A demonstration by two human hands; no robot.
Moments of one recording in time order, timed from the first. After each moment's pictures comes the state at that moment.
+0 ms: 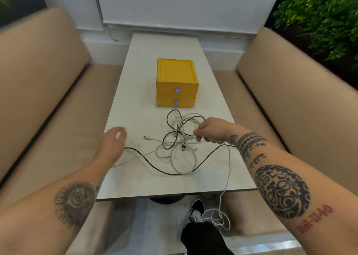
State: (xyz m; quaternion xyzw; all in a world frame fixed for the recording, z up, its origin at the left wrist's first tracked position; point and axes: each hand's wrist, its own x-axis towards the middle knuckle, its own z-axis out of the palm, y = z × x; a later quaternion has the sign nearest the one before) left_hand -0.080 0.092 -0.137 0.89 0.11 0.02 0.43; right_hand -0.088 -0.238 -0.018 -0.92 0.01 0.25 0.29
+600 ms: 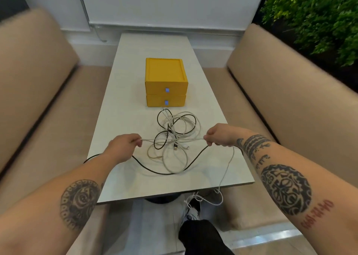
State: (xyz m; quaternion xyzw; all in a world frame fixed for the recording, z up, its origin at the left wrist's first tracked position) left_hand -0.062 0.052 -0.143 0.94 -0.04 -0.13 0.31; right_hand -0.106 -0.291 -0.031 -0.94 0.04 0.28 0.20
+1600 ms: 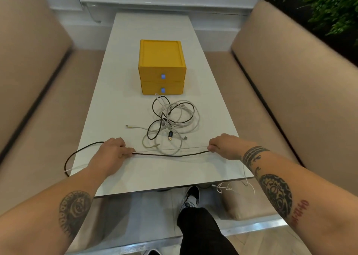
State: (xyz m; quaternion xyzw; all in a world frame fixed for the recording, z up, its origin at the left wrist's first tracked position) left_hand -0.084 0.079 -0.213 0.96 -0.22 0.02 0.19; right_hand -0.111 -0.339 -0.124 -0.95 -0.06 0.31 0.04
